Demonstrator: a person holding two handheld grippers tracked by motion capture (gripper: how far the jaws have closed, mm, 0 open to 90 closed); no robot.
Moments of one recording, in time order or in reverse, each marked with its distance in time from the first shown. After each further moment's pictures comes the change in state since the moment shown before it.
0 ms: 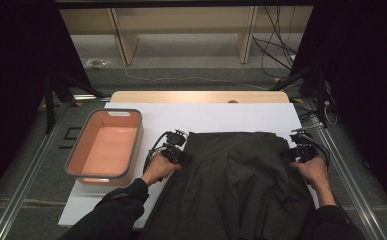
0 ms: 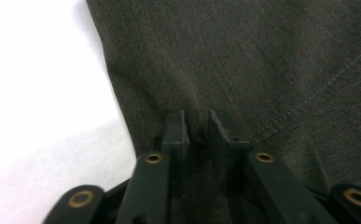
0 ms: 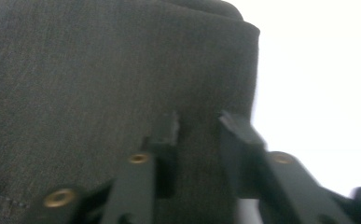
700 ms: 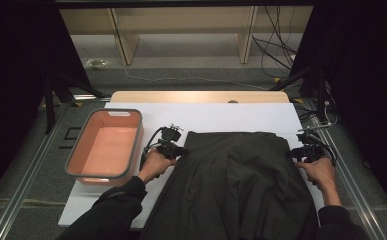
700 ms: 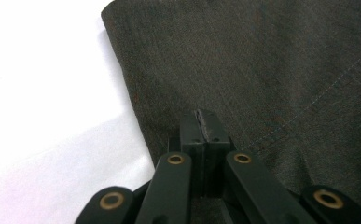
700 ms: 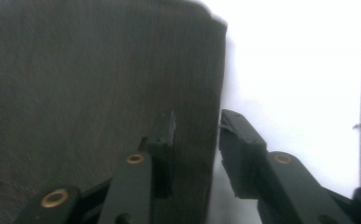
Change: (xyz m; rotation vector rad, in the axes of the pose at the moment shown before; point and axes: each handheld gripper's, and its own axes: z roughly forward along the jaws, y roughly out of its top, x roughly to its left) left arm 0.008 0.004 -0.018 -0.079 -0.011 -0.007; right arm -0.015 -0.004 -0.011 -0.001 0.005 0.030
